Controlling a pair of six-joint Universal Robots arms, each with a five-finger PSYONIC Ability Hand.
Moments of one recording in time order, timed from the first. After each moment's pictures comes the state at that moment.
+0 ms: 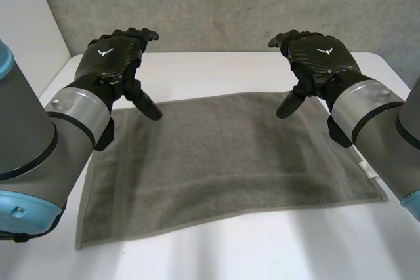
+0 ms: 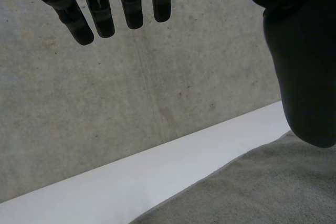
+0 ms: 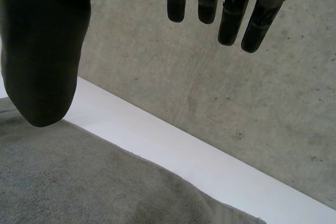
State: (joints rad) left arm 4.20 -1.75 -1.48 3.21 -1.66 3.10; right arm 2.04 -1.37 1.42 0.02 1.49 3.09; left_hand 0.25 0.23 0.22 0.24 0.09; right_hand 0.22 0.24 0.24 0.24 0.06
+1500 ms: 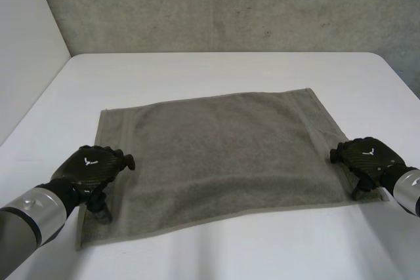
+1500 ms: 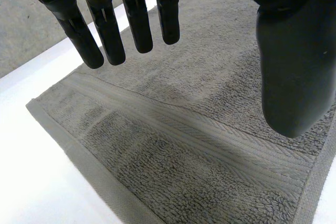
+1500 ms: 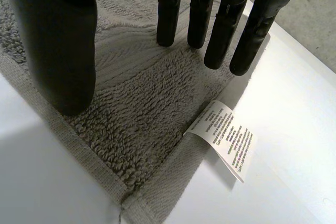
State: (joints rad) left arm 4.59 -1.61 -2.07 3.19 -1.20 3.60; right arm 1.43 -1.14 1.88 -0.17 0.98 2.39; left_hand 0.49 0.48 0.49 0.48 0.32; right_hand 0.50 0.49 0.49 0.49 0.33
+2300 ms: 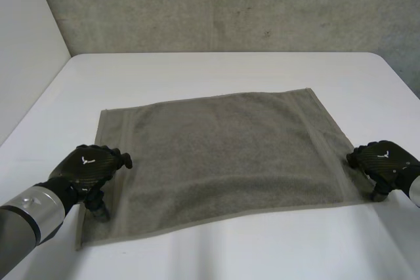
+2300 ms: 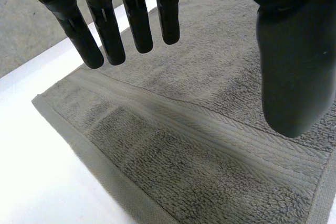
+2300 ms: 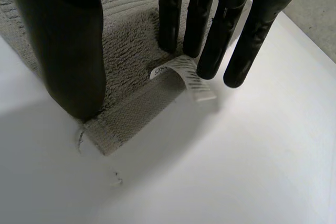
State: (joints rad) left arm 4.61 -1.63 -2.08 3.21 -1.20 3.60; right arm 1.34 -1.12 1.85 -0.11 0.97 2.26; left_hand 0.49 0.48 0.49 0.48 0.31; right_hand 0.67 0.67 0.67 0.67 0.48
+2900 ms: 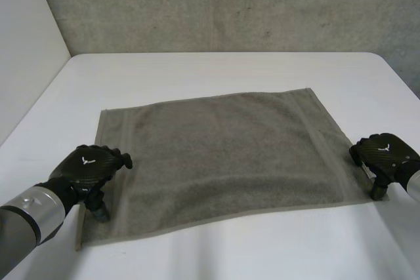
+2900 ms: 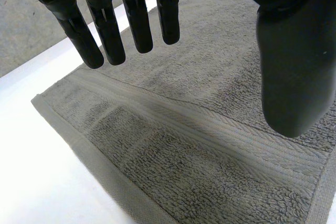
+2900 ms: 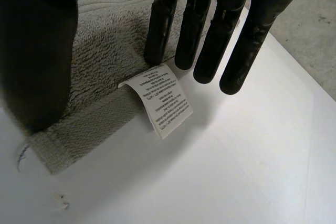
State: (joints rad) left arm 4.61 -1.63 -2.08 3.21 -1.20 3.60; right arm 1.35 -1.11 1.85 -0.23 0.97 2.32; left_hand 0.49 0.48 0.49 0.48 0.31; right_hand 0.77 0.77 0.77 0.77 0.50
